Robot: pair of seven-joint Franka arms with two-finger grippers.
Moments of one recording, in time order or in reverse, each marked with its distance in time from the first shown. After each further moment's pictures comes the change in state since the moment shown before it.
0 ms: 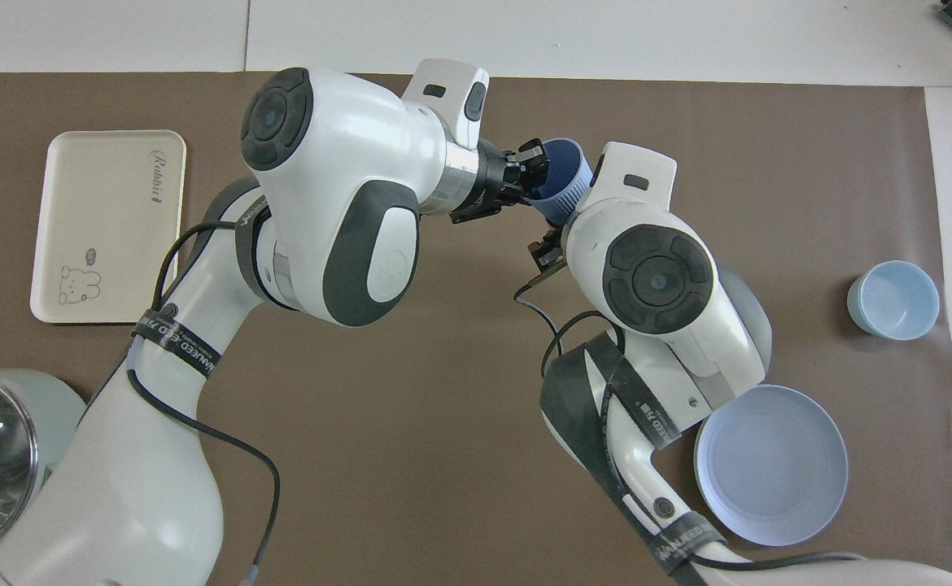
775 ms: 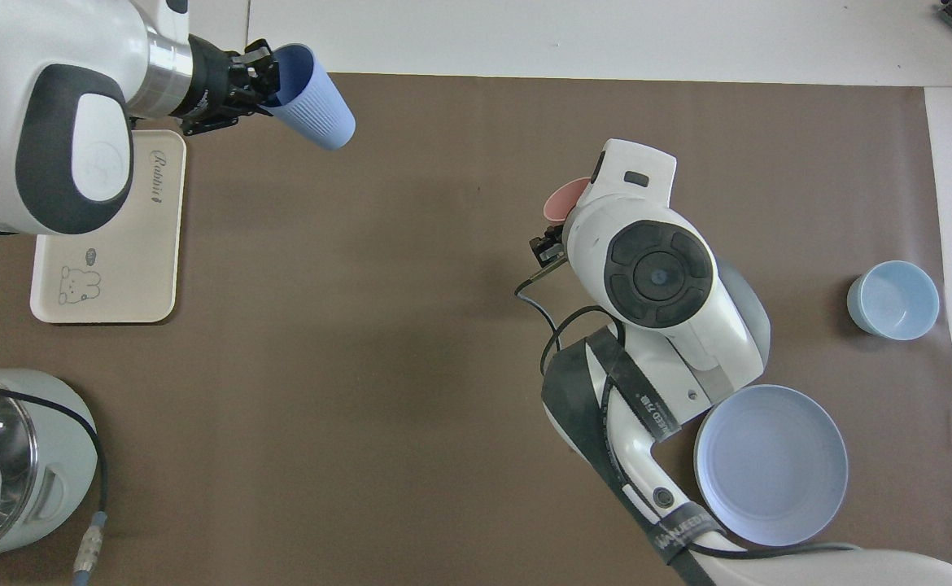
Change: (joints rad) left arm 0.307 -0.068 0.089 0.022 0.303 -0.156 0.118; right arm -0.019 0.014 -0.001 0.005 0.000 0.031 -0.003
